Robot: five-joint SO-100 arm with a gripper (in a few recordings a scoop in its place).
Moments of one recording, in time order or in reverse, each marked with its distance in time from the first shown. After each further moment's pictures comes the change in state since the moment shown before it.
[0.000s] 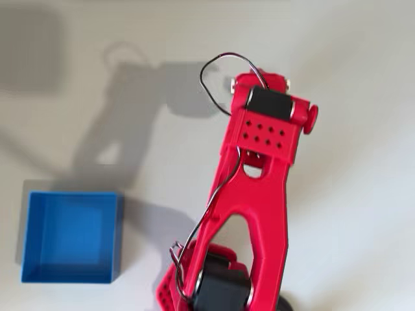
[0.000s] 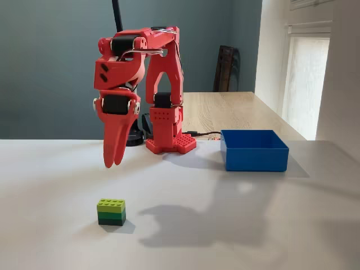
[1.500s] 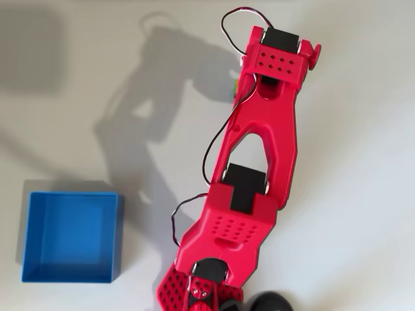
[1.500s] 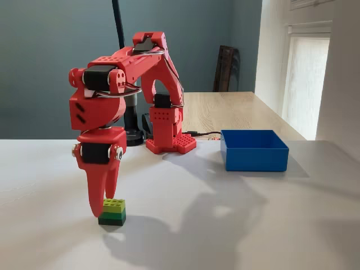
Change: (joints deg) arm 0.0 -37.3 -35.6 14.1 4.1
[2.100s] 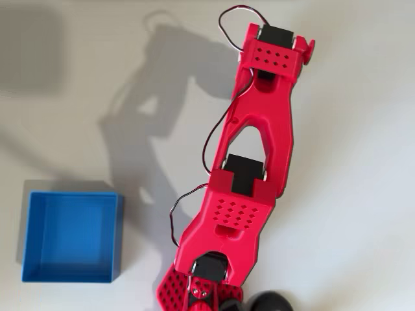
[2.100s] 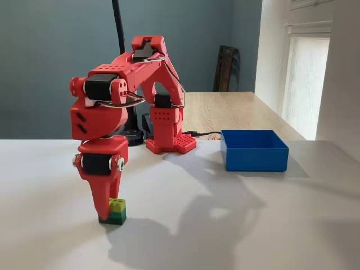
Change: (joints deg) arm -1.7 -4.8 -4.9 -0.5 2.7
